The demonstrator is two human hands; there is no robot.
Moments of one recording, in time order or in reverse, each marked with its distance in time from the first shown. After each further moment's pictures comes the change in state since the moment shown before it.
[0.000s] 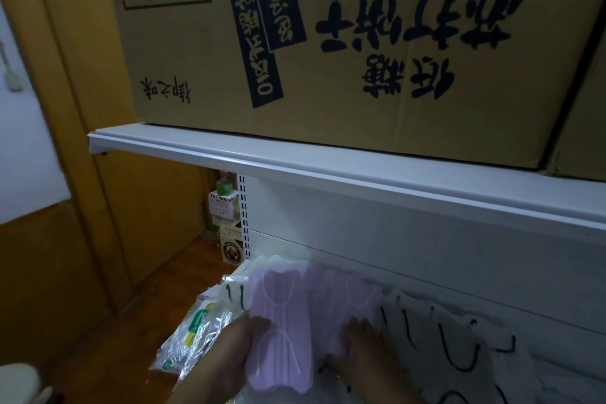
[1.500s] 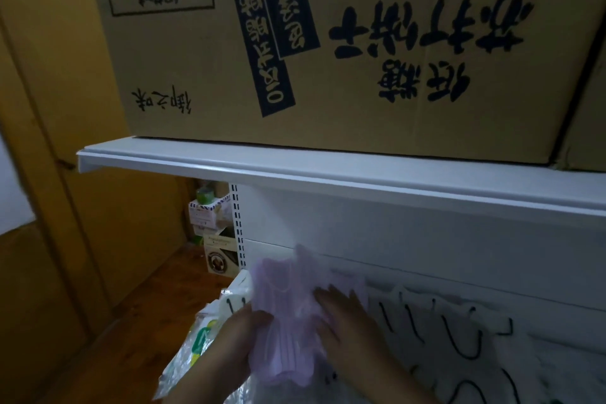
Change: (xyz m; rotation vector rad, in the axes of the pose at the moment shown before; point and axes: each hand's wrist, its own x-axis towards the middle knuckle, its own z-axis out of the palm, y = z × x) left_hand 0.010 0.030 -0.014 -0.048 -0.114 0.034; right_hand -0.013 -0.068 -0.048 0.293 0.443 -0.247
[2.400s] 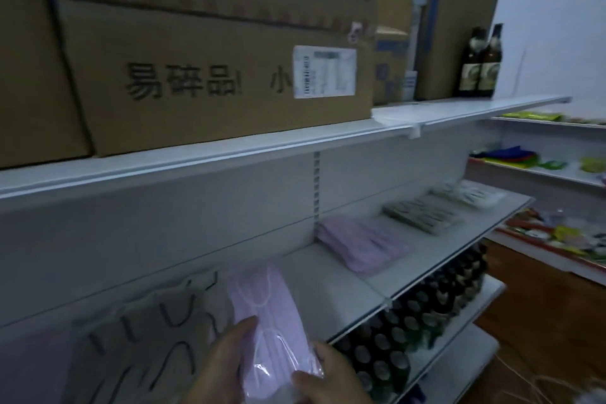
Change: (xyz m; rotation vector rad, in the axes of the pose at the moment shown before) left_hand -0.123 -0.144 0.291 0.173 -0.817 -0.332; right_hand -0.309 0.055 -0.163 0.677 0.488 1.001
